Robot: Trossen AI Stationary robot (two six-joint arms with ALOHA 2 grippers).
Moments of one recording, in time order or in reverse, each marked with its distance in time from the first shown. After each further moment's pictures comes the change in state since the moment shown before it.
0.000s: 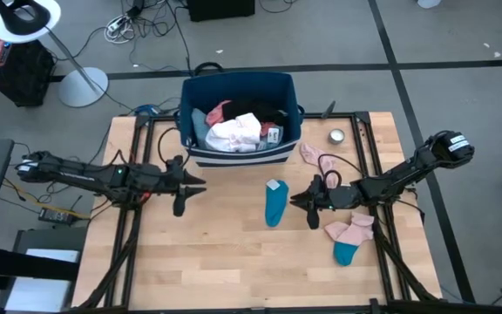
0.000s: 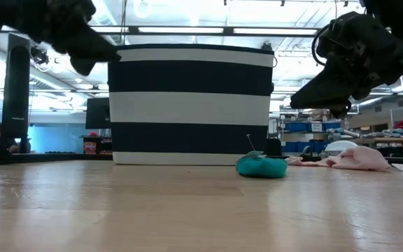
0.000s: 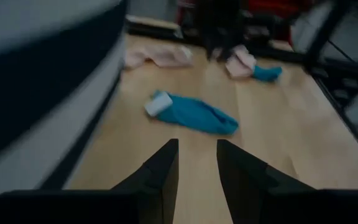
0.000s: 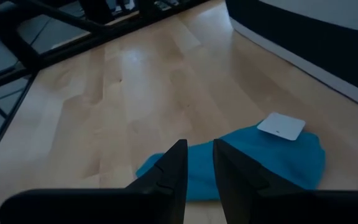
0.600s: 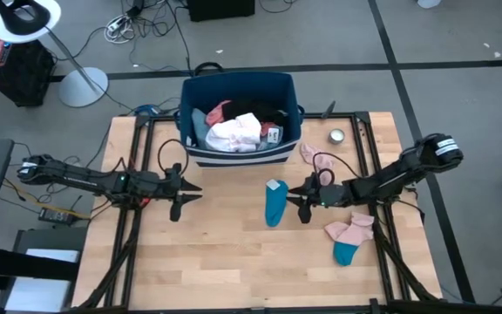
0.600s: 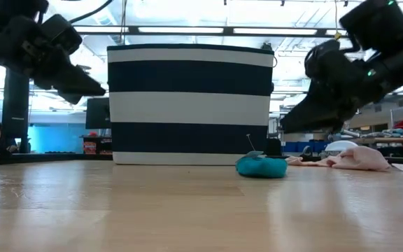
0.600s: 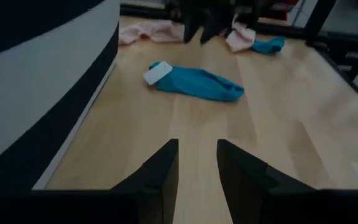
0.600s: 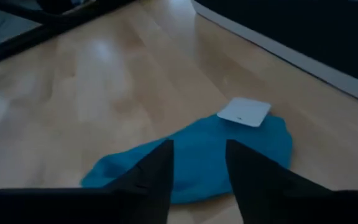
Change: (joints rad) left arm 0.000 -0.098 -0.241 0.133 0.030 0.044; right arm -0.085 0.178 0.001 0.101 0.009 0.033
